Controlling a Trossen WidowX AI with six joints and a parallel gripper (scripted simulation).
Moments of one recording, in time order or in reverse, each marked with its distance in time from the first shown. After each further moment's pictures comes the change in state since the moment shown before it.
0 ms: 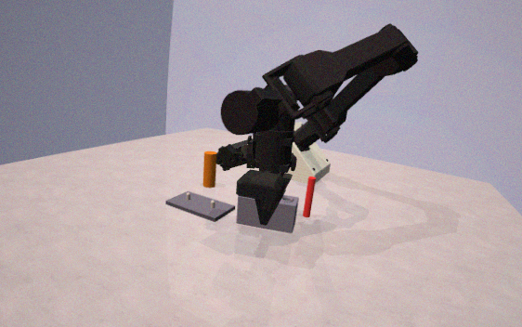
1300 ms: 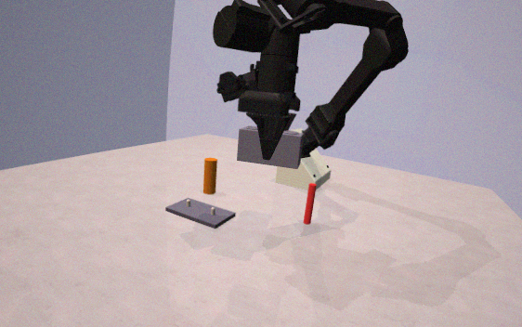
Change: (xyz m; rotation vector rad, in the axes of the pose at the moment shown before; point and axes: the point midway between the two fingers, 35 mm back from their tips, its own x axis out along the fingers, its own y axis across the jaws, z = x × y) arm -0.119 -0.002 0.009 0.002 -0.002 0.008
